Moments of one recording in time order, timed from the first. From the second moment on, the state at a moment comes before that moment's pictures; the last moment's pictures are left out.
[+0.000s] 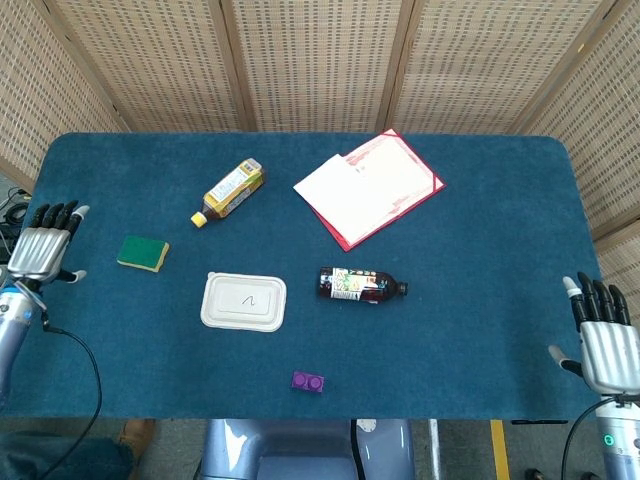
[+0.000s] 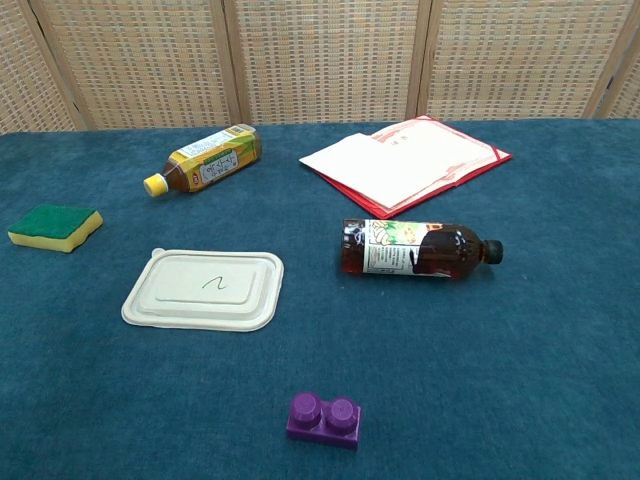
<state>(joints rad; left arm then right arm) -0.53 -1.40 -0.15 -0.84 1.39 0.87 -0.12 0.09 -1.18 0.11 -1.56 -1.41 1.49 -0.23</state>
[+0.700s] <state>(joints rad) -0.74 -1.68 -0.04 -0.43 1.49 0.66 -0.36 0.09 -1.19 0.12 -1.54 -1.38 1.47 -0.23</state>
